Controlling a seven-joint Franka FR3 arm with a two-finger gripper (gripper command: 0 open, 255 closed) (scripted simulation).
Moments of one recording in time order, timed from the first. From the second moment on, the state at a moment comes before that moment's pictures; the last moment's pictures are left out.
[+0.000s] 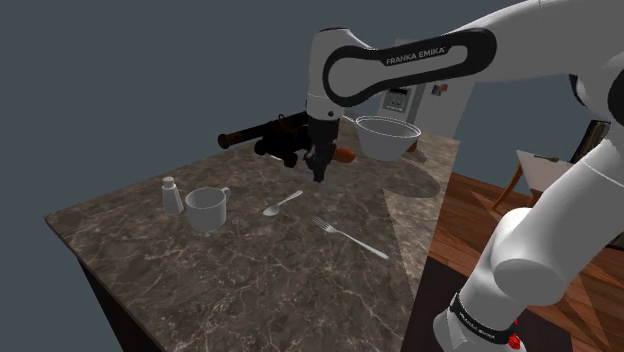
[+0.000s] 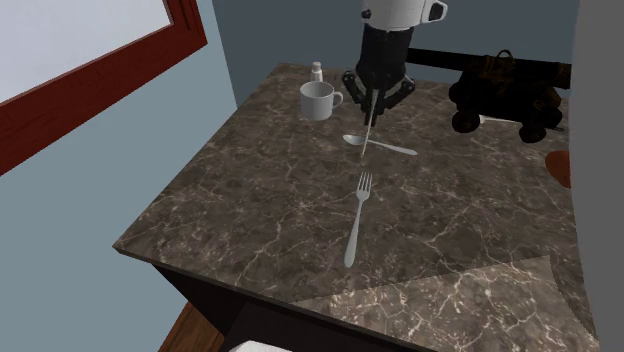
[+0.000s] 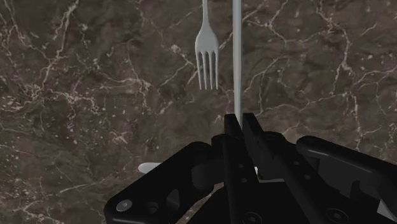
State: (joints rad) arm 0.00 -0.22 0.19 -2.13 0.05 1.86 0.05
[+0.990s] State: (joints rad) arm -0.14 0.13 0.04 -1.72 -0.01 1.80 -0.21
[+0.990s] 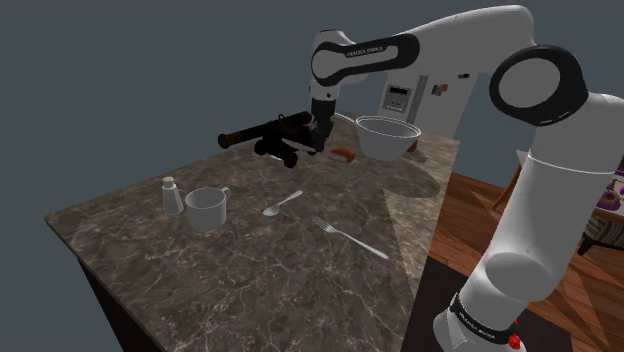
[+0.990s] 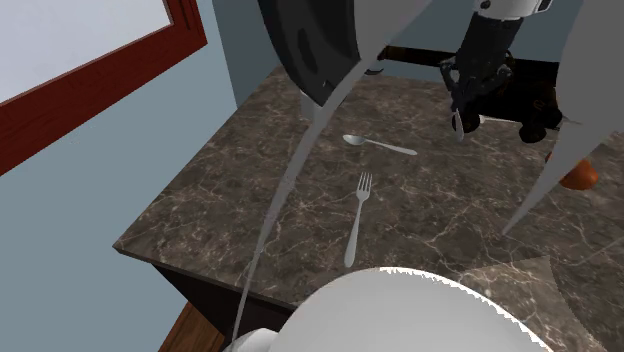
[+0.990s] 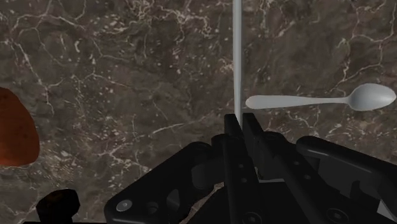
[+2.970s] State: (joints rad) arm -0.24 0.52 -0.02 -1.41 -0.01 1.88 -0.38
